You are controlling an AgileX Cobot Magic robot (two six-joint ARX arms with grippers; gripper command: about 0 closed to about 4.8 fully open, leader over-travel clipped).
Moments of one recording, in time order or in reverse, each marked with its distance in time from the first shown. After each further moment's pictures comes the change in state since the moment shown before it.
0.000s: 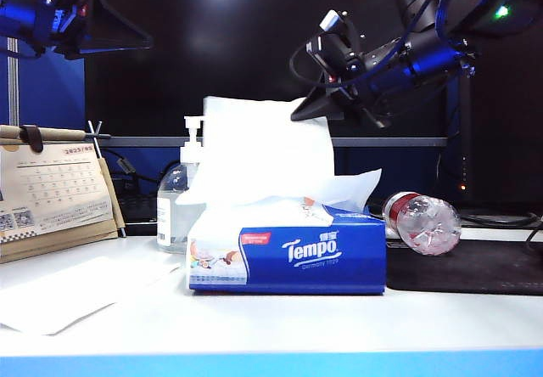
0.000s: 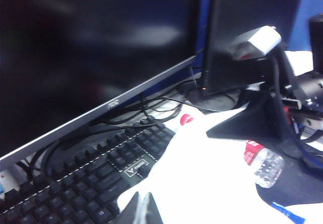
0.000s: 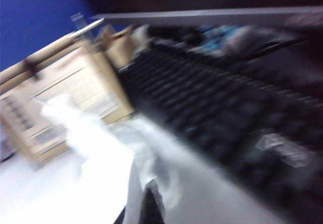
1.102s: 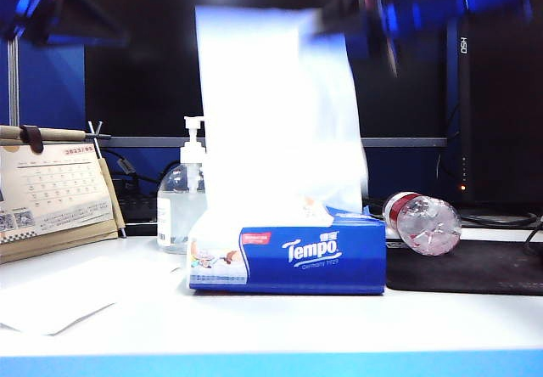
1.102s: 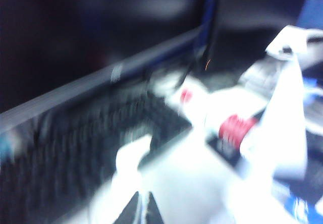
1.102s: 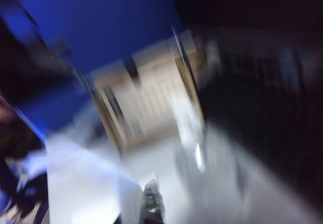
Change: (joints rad) left arm 0.031 -0.148 0.000 -0.271 -0.008 0.048; right arm -0.034 -0.263 -0.117 0.002 -0.264 -0.006
